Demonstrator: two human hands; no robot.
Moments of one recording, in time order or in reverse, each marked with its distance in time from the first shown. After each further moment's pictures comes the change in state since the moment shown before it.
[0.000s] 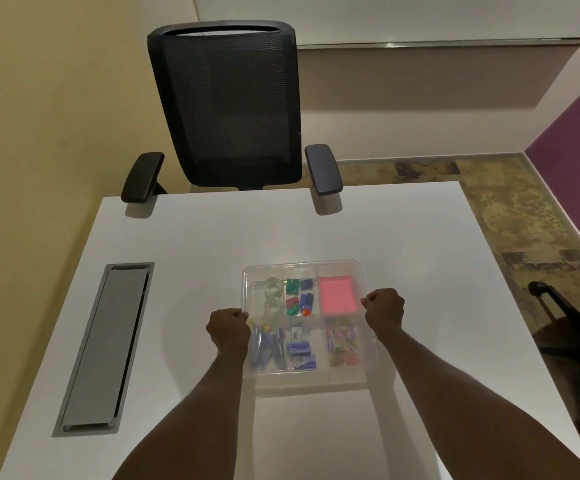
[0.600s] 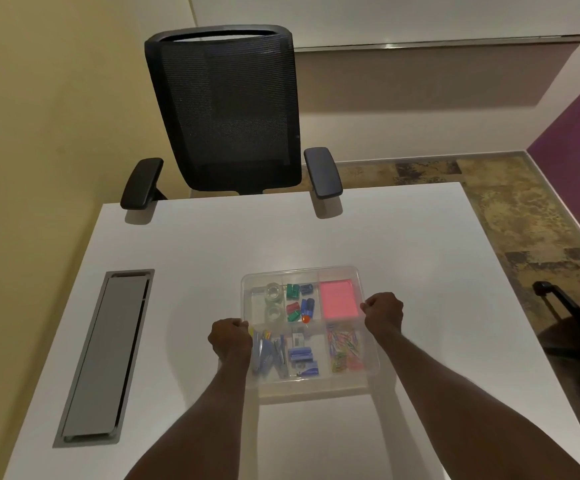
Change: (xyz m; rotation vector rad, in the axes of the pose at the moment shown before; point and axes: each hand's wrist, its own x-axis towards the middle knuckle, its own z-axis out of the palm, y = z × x) left_hand 0.003 -0.004 0.006 0.124 -0.006 -0.044; right_hand 0.002 -0.001 0.003 -0.043 -0.031 -0.015
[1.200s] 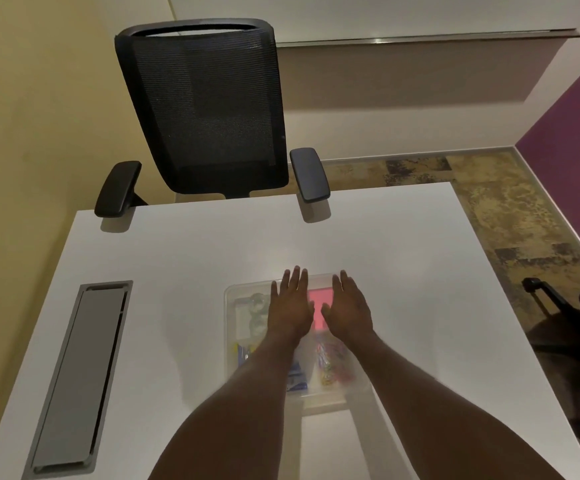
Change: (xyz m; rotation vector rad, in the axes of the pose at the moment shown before) left_hand -0.029 0.098 0.097 0.732 -0.327 0.870; right_hand 0.012 -0.027 0.025 -0.544 -0.131 -0.480
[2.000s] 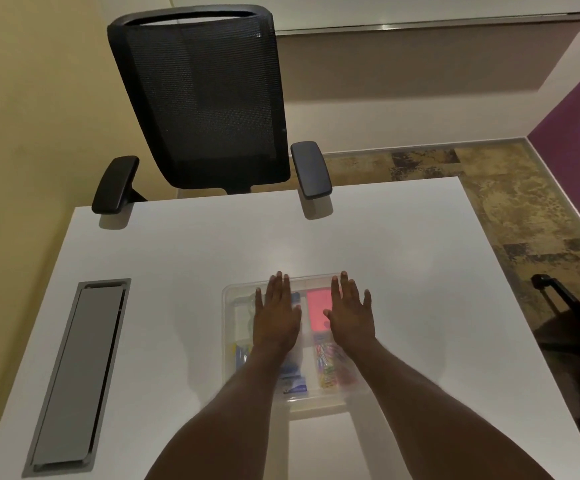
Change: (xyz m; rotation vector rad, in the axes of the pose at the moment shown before) left_hand -0.011 -0.028 0.021 0.010 0.044 -0.093; right_hand 0.008 0.009 0.018 -0.253 -0.095 -0.044
